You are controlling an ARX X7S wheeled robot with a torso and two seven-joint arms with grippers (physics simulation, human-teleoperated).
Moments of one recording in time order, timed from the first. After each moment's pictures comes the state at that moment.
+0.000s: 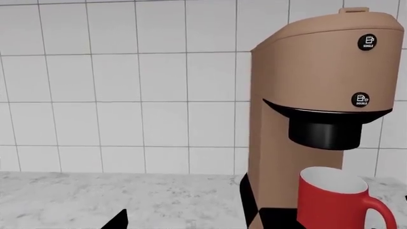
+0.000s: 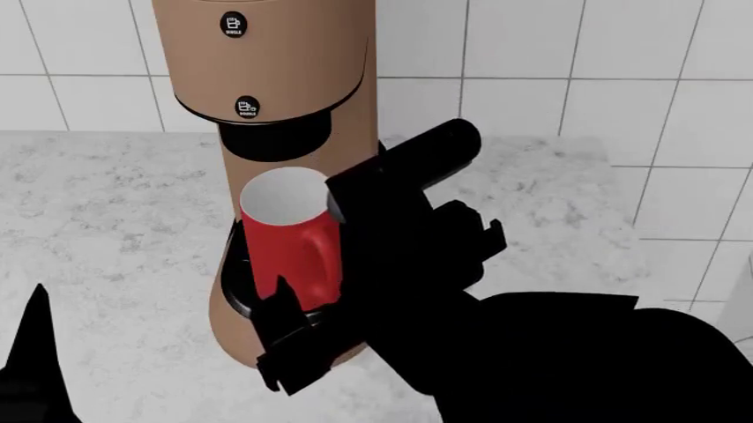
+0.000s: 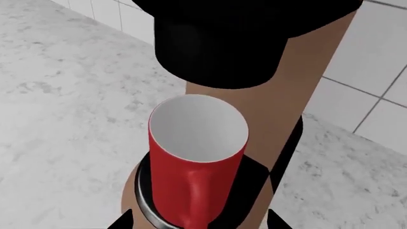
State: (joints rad) left arm -0.35 -0.89 0.47 1.00 -0.99 -0.45 -1.15; right arm 1.09 0.53 -0.71 -0.25 1.32 1.02 0.49
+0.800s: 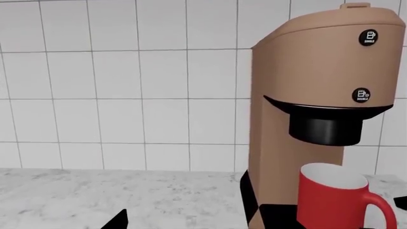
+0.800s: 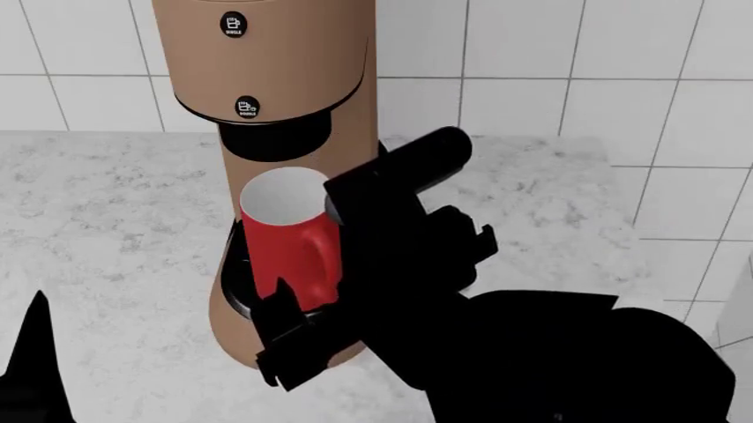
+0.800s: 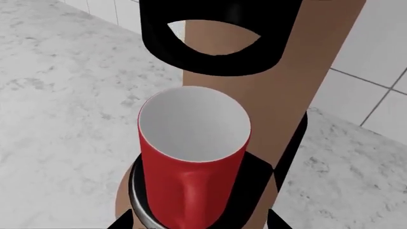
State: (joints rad) left arm -0.34 -0.91 0.49 1.00 -0.98 -0.42 -1.16; right arm 1.09 0.50 -0.75 -0.19 1.26 0.98 0.44
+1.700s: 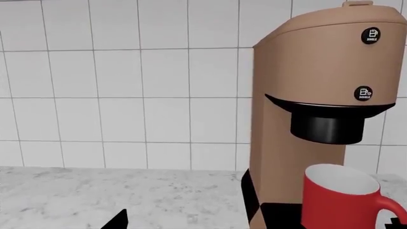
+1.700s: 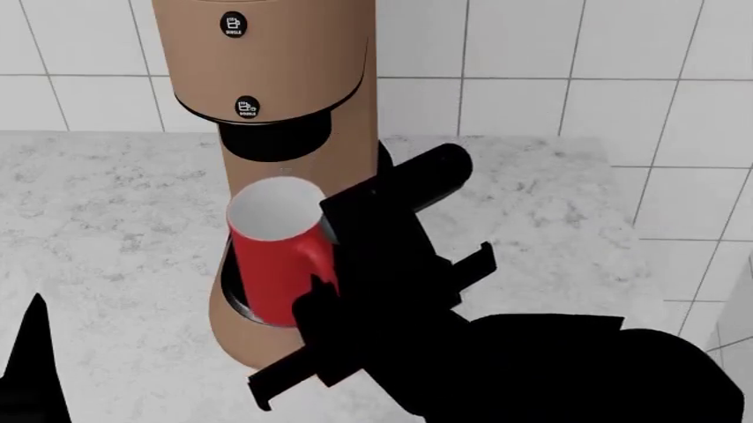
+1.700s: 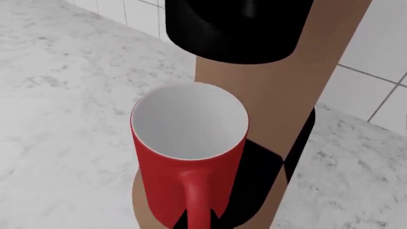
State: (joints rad) left arm -0.34 -0.92 0.51 1.00 -0.97 -0.40 -1.17; right arm 1.06 0.52 -0.73 -0.26 1.34 0.99 0.51
